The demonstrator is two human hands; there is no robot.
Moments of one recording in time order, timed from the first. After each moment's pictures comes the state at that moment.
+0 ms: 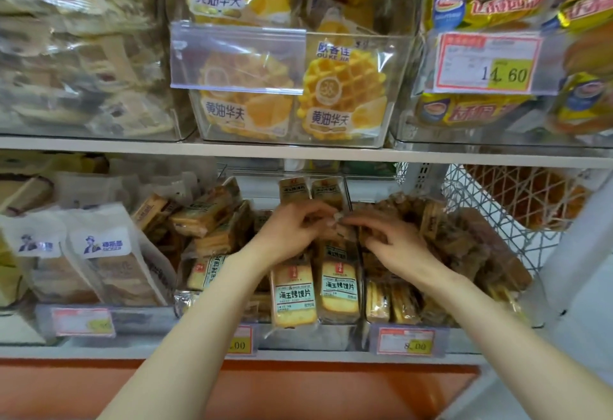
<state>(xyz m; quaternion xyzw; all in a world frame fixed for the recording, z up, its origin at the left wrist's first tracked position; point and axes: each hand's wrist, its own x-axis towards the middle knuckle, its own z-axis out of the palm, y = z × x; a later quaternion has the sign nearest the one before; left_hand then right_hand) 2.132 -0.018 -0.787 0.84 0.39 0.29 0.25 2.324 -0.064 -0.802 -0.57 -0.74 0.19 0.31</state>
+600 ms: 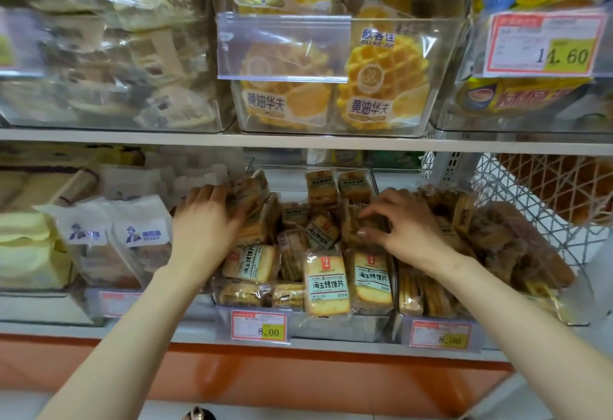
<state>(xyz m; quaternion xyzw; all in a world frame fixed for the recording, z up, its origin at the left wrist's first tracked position) 2.011 -0.026 -0.790 0.71 0.66 0.25 -0.06 2.302 -0.045 -0.804 -0.60 -0.76 0.02 0.25</state>
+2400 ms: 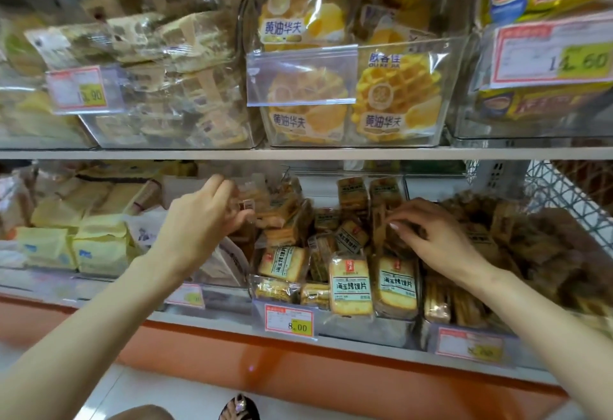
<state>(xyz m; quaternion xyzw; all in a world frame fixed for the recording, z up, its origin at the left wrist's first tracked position) 1.974 -0.064 -0.731 0.78 0.54 0.19 -0.25 2.308 -0.053 -0.805 -0.51 -0.78 0.09 0.35</state>
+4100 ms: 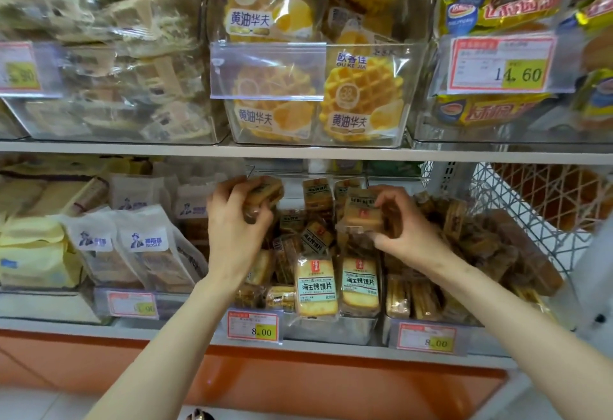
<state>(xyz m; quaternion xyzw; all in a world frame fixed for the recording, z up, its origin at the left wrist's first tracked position) 2.059 -0.048 -0.786 0.66 0.55 0.51 0.03 2.312 -0.069 -0.789 -0.53 -0.71 0.22 0.40</state>
